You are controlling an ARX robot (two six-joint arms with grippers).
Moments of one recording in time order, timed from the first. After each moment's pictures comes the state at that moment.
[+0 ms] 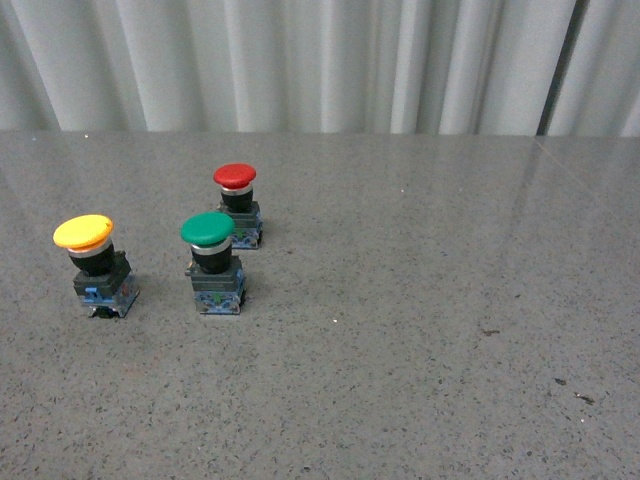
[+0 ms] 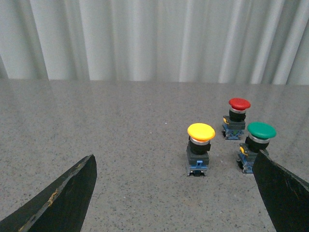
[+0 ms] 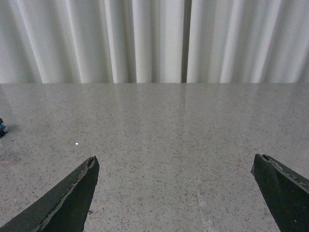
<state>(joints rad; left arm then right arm) 0.00 0.01 0.01 0.00 0.00 0.00 0.00 0.00 0.01 0.00 0.00 0.00</state>
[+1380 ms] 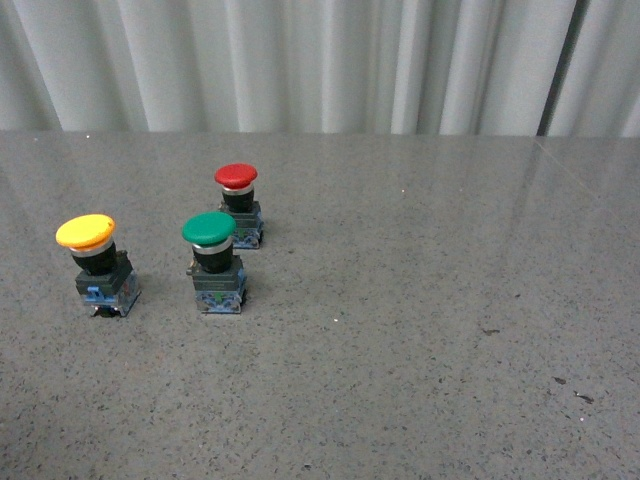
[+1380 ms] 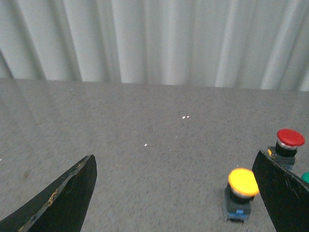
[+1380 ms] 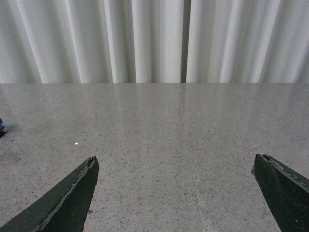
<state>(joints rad) 0.01 0.66 0.31 0.25 -0.14 0.03 0.00 0.00 0.01 0.00 0.00 0.00</state>
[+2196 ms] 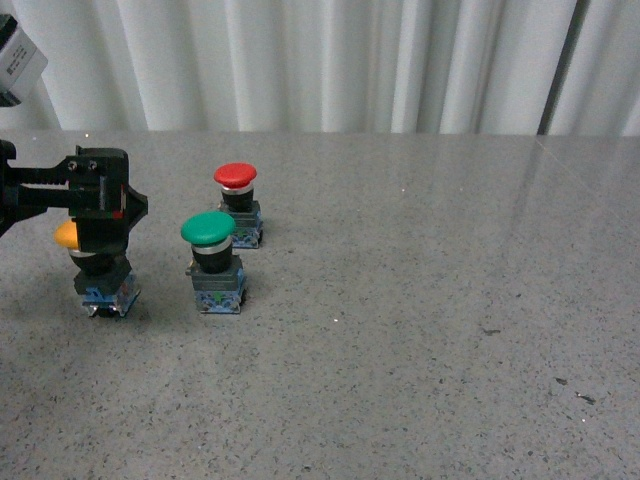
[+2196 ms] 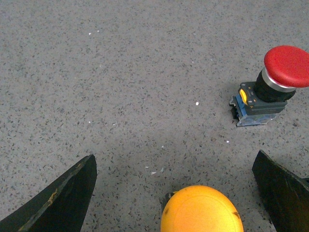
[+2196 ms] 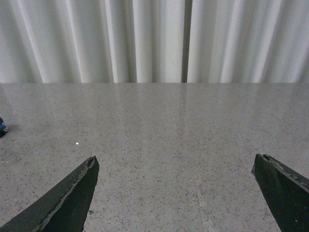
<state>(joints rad) -0.11 1.55 0.73 0.30 0.04 0.00 0.00 0.00 0.01 0.00 0.00 0.00</state>
